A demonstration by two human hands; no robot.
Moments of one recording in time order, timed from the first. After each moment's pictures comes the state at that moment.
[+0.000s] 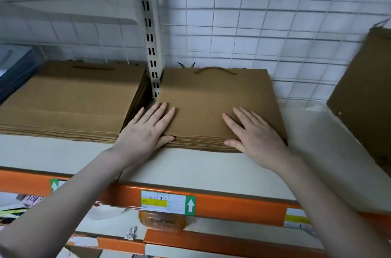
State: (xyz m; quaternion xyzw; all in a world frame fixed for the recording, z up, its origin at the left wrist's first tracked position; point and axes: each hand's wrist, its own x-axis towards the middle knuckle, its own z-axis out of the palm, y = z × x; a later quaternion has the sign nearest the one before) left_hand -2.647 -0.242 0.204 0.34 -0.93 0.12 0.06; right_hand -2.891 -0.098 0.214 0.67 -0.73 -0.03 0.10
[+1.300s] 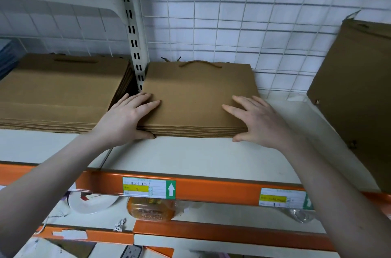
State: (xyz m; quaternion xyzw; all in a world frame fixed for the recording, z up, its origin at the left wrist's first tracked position) left_hand -2.646 -0.248 0.215 0.29 -0.95 0.06 0.13; right_hand -2.924 -0.065 0.234 0.68 -0.73 0.00 0.11
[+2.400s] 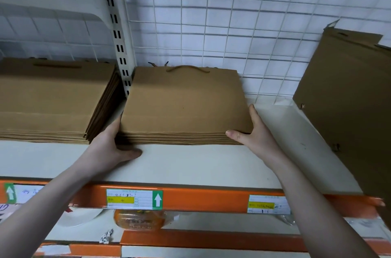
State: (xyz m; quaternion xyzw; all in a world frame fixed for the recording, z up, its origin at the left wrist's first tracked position) left_hand -2.638 -0.218 0.191 0.42 -0.82 -0.30 0.24; right_hand -2.931 -0.051 0.202 0.41 -0.74 0.48 -0.21
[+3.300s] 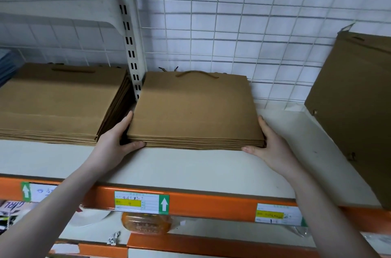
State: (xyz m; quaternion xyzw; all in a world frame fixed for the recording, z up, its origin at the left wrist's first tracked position) left_hand -2.637 -0.227 0.190 0.43 -0.81 -0.28 0.29; right_hand -2.951 -0.044 0.188 0.46 -0.77 0.40 -0.18
